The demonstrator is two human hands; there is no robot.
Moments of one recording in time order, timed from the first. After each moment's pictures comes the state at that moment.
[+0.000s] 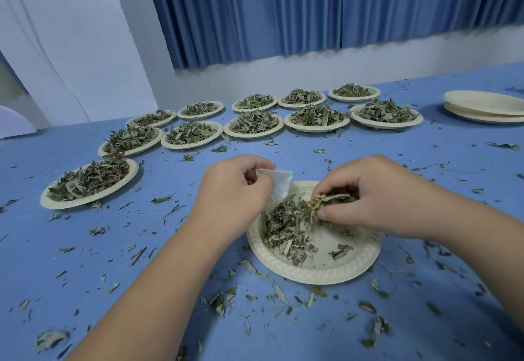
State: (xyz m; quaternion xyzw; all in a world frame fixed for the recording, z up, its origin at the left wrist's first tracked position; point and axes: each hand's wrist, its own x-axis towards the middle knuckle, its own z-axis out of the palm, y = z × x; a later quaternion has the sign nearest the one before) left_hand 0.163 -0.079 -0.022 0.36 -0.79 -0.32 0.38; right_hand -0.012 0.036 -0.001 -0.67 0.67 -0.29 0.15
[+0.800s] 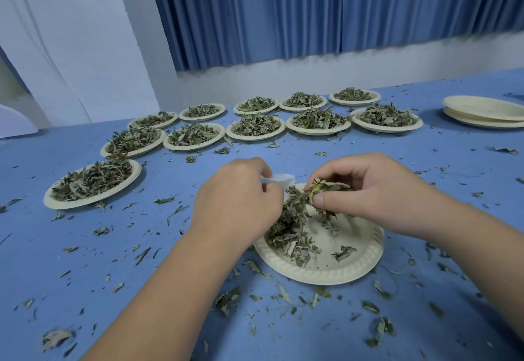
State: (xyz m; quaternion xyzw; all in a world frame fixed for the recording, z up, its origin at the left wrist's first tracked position) left_hand 0.164 -0.064 -0.010 0.44 -0.85 -0.07 0.29; right_hand -0.008 0.031 -0.004 -0.64 0.59 -0.43 0.25
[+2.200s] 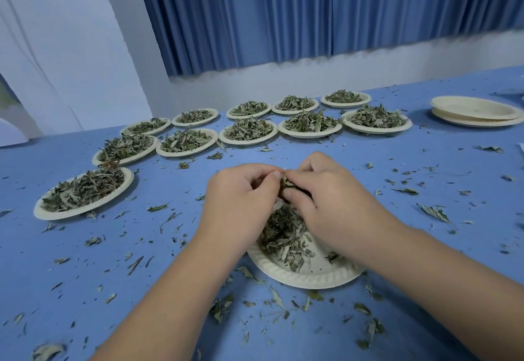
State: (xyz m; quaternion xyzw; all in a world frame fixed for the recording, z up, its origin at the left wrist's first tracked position) left_hand 0.154 -0.053 -0.012 0.34 -0.76 -0.35 0.42; right_hand 0.033 0.018 -0.015 -0.64 0.70 -0.31 -0.02
